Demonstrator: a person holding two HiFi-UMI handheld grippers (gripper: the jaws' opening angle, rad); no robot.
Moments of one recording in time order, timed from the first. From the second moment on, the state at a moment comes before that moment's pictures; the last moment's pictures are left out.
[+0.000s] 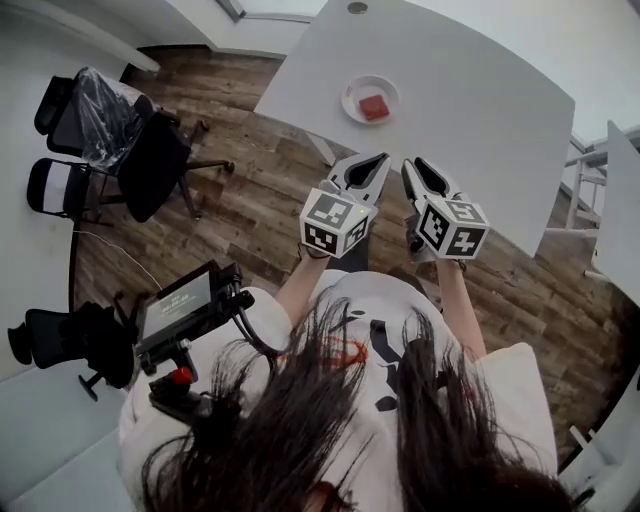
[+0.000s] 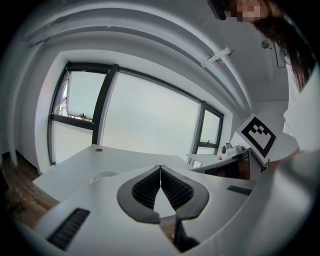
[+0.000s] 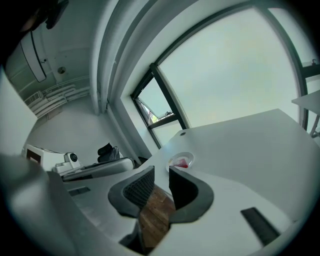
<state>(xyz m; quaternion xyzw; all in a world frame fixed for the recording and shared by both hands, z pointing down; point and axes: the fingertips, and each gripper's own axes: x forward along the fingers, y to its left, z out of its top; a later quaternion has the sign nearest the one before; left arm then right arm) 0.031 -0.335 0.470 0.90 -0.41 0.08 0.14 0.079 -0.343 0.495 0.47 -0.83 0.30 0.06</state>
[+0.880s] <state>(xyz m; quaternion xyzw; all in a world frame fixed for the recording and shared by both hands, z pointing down) 0.038 -0.145 0.500 0.86 -0.46 0.13 0.17 0.097 -0.185 0.508 0.42 -0.84 0.34 0.04</state>
